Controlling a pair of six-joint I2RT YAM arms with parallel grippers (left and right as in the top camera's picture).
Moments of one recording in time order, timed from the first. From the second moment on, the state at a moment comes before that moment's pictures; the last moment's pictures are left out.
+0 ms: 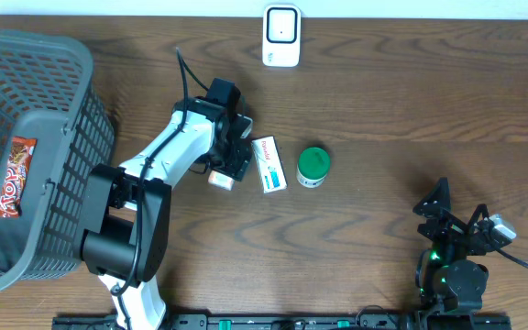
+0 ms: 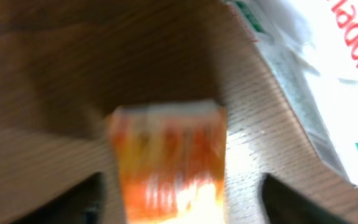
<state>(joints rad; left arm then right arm) -0.34 1.93 1.32 -0.88 0.11 0.10 0.00 0.02 0.01 -0.04 0.38 0.51</state>
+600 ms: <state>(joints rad) 0.03 1.25 1.75 -0.96 -0.09 -0.24 0.00 0.02 0.01 -0.04 0.38 0.51</state>
